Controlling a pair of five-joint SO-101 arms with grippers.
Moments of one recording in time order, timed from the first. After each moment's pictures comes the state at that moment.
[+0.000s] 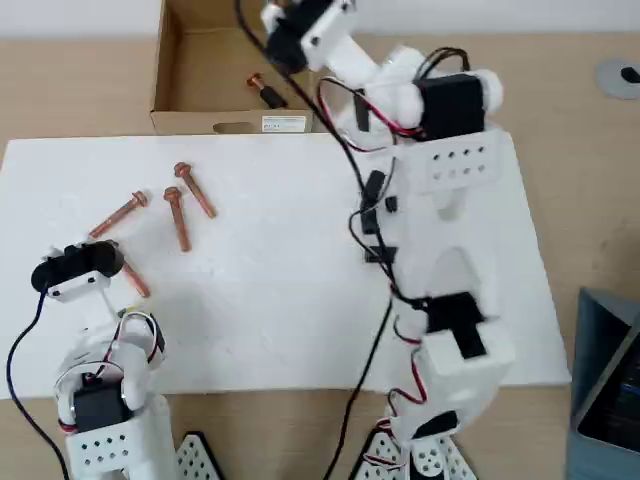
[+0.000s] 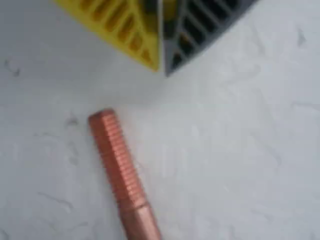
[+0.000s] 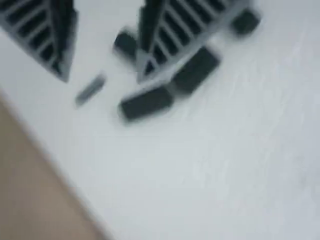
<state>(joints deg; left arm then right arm) -17.7 -104.2 92.0 70.4 -2.5 -15.6 10.9 -48.2 101.2 27.4</state>
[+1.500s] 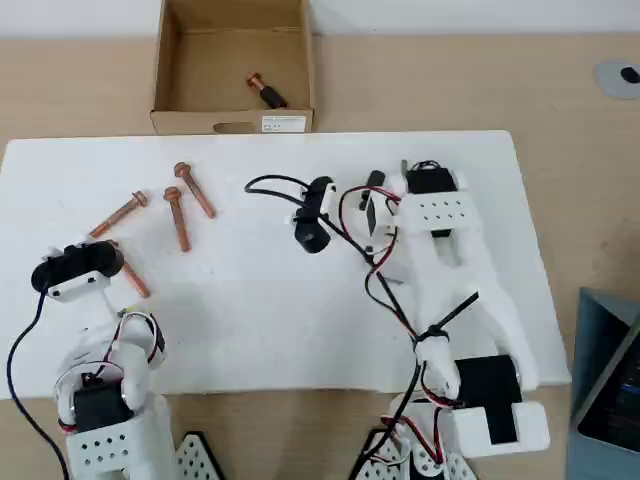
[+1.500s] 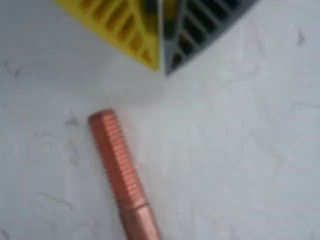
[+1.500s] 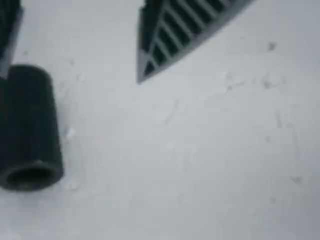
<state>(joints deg) -17.7 -104.2 92.0 70.4 -2.5 -10.4 -6.8 26.7 76.2 59.0</state>
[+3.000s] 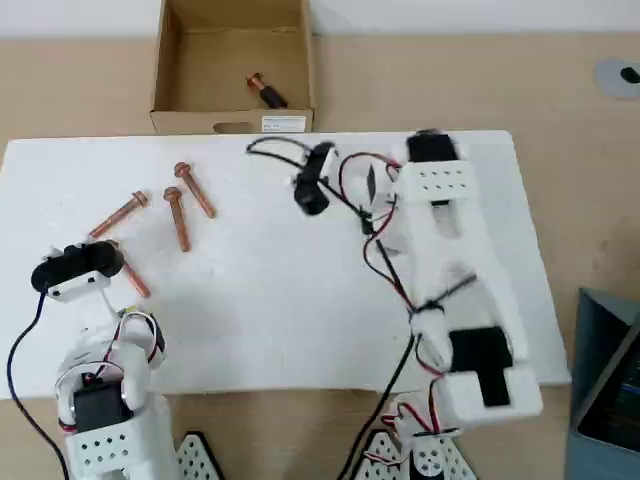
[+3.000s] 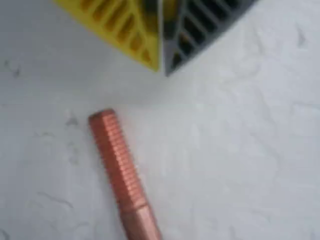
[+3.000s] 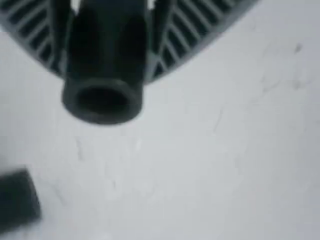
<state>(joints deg) -17.7 -104.2 92.0 70.4 -2.5 -10.0 -1.3 8.6 86.7 53.6</state>
